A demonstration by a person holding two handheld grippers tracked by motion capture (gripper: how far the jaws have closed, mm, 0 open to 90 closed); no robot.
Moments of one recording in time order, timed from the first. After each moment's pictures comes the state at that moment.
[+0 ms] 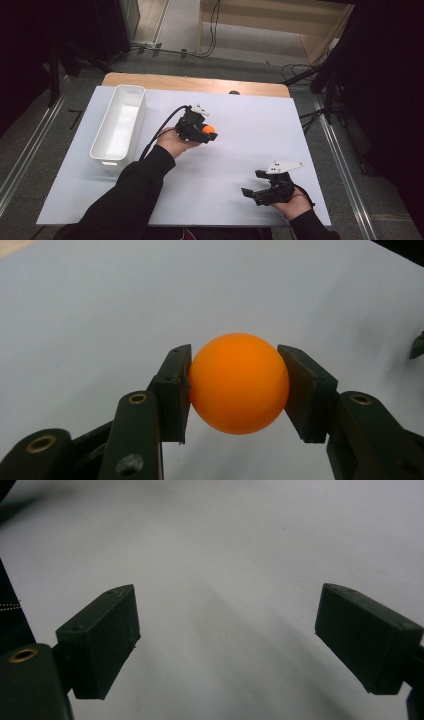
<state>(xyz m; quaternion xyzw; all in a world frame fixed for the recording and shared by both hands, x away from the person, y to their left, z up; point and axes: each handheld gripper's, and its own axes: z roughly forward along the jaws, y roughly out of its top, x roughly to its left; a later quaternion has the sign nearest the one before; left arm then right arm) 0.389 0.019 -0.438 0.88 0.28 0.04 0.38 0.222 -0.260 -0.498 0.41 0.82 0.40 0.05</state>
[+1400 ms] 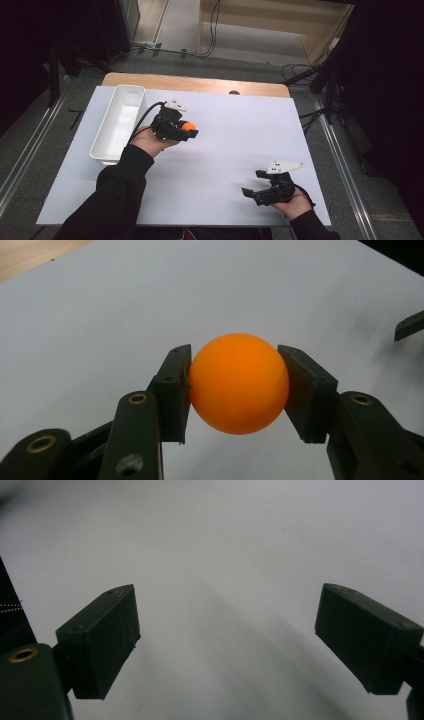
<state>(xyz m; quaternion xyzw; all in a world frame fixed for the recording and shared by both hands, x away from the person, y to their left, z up) 0.378 0.078 -0.409 0.87 0.31 0.05 0.38 0.222 -0.261 -0.497 0.41 0.82 0.40 0.05</state>
